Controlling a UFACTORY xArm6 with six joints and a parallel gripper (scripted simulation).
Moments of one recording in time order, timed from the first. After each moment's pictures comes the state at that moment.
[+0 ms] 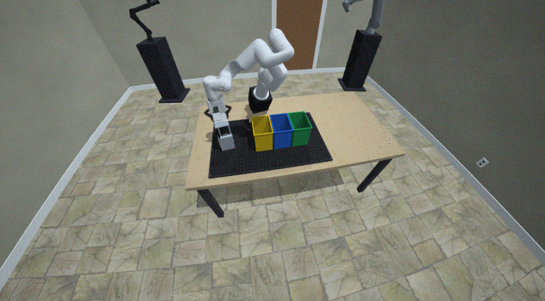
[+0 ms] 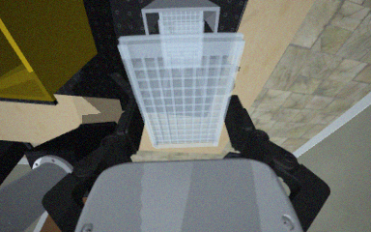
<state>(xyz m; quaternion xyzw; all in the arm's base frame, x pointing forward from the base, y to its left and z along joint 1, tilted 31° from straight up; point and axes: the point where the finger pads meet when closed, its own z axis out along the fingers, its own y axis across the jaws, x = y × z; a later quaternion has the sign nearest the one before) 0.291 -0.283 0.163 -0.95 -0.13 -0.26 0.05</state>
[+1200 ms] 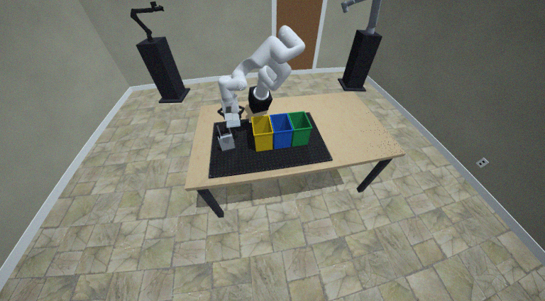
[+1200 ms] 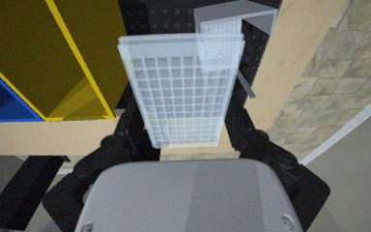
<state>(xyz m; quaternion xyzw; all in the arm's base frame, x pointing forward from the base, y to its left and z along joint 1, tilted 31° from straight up) 0.288 -0.202 0.170 -0.96 -0.06 -0.26 0.07</state>
